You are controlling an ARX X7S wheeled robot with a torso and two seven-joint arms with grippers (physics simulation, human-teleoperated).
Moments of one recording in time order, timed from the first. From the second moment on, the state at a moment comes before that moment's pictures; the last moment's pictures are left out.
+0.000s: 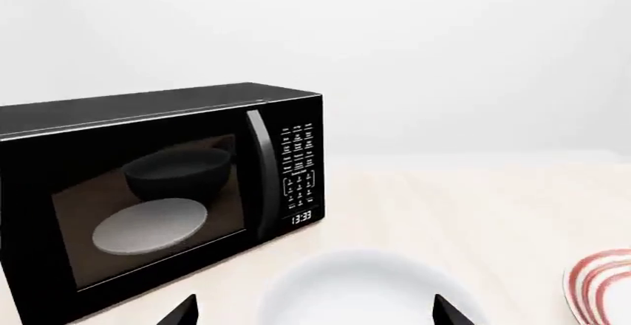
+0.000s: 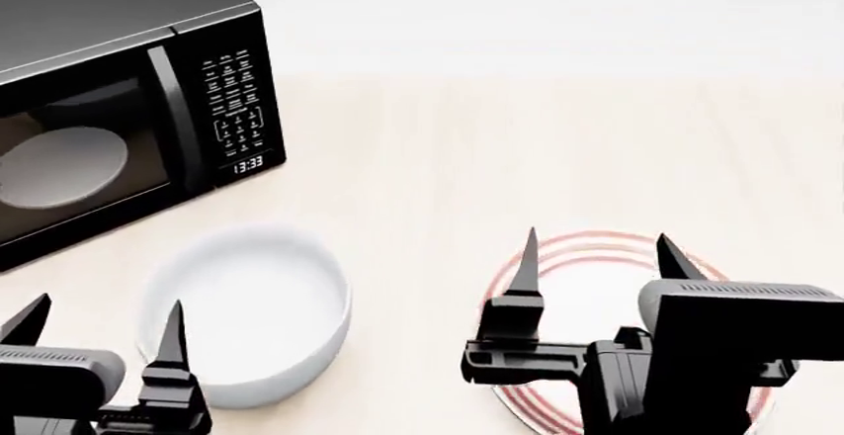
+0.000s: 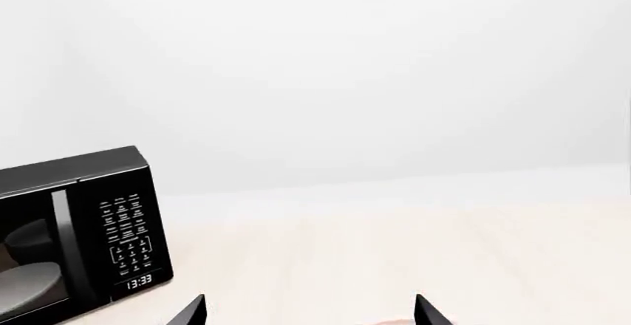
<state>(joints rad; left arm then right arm) -0.15 -0.12 0.07 0.52 -0.12 -0.61 -0.12 0.31 0.14 0.07 -0.62 0.33 0.82 0.09</state>
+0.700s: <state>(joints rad) -0.15 -0.15 0.02 0.47 -0.17 -0.57 -0.16 0.48 0.18 -0.01 -0.65 0.32 1.14 0.19</state>
